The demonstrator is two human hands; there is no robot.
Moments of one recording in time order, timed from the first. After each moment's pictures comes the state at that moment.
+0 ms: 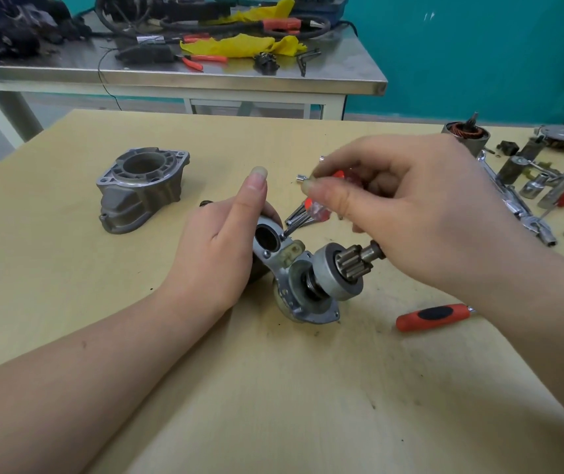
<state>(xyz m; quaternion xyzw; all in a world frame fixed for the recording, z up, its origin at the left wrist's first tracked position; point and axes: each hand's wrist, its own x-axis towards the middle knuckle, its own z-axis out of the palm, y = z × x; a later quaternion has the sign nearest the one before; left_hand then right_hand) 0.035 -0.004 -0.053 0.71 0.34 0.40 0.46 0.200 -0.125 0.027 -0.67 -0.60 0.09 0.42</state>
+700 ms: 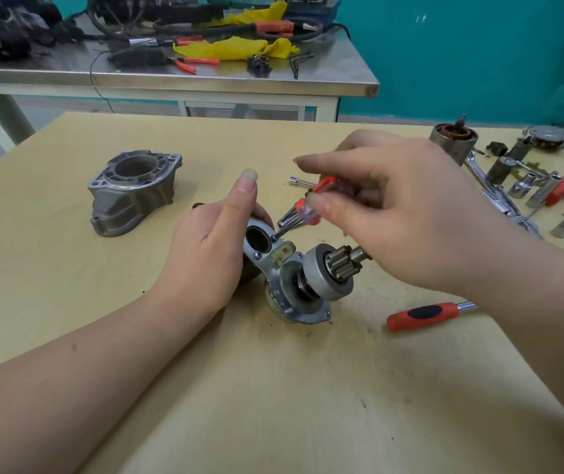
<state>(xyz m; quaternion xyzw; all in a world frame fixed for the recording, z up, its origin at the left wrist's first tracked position) 0.035 -0.001 -0.054 0.72 0.34 0.40 0.46 0.206 -0.123 0.029 -0.68 -0.64 0.07 0.35</state>
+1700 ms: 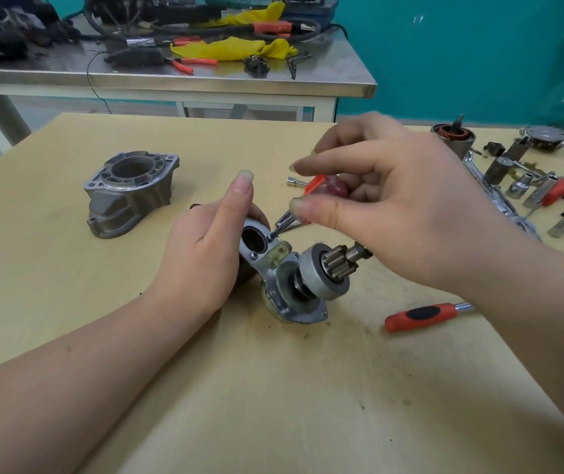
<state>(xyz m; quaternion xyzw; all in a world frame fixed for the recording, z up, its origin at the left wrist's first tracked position) 0.034 -0.002 -0.052 0.72 0.35 0.39 0.45 0.206 -0.122 0.029 -0.67 -0.62 0.10 0.39</state>
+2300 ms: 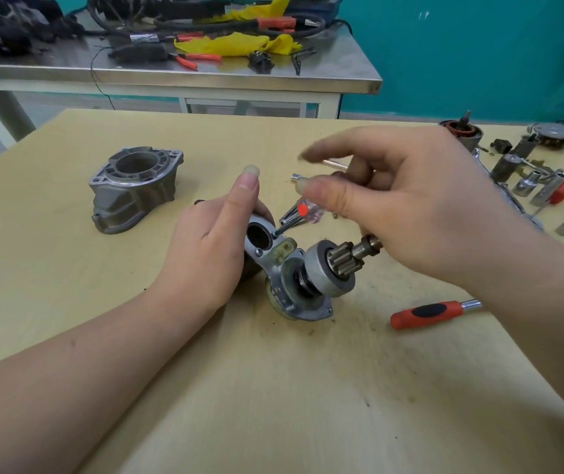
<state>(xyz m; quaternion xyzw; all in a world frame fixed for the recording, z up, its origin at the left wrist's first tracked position) 0.034 -0.001 -0.053 0.72 0.34 0.40 0.46 0.205 -0.124 0.030 -0.67 -0.62 0.11 0.40</state>
